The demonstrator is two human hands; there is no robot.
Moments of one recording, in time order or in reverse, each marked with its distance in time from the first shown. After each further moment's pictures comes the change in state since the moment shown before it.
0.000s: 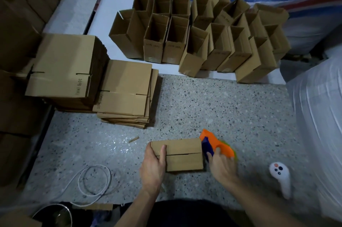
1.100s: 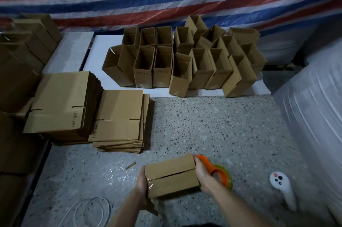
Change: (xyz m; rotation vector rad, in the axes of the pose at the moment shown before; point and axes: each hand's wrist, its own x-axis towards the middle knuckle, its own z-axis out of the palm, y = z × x) left_hand 0.041 0.001 -0.027 -0.622 -0.668 -0.915; right_hand 0.003 -0.058 -0.026 1.382 -0.499 0.512
